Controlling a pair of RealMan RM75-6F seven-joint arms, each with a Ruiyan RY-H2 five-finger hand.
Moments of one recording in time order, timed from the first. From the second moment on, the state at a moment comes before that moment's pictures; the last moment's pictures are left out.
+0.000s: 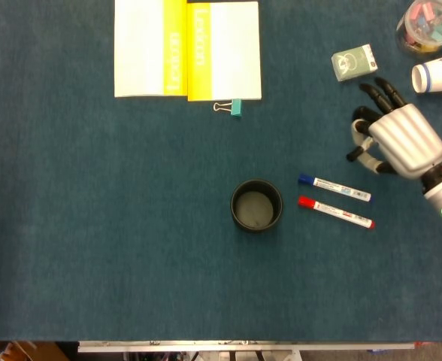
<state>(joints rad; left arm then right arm) -0.09 -1.15 -0.08 -1.64 1.50 1.56 0.11 0.54 -1.41 0.05 -1.42 -1.55 1.12 -0.13</state>
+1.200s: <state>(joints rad) -0.06 -1.11 -0.07 -1.68 1.51 1.59 0.11 0.65 -1.51 0.05 -1.73 -1.60 1.05 0.38</state>
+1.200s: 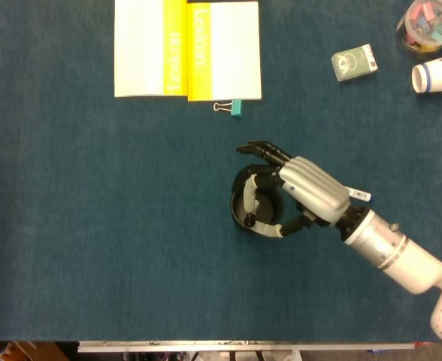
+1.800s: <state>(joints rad) -0.06 -1.12 -0.07 -1.66 1.51 1.58 0.10 0.68 -1.53 0.02 -1.63 -1.58 1.00 0.39</state>
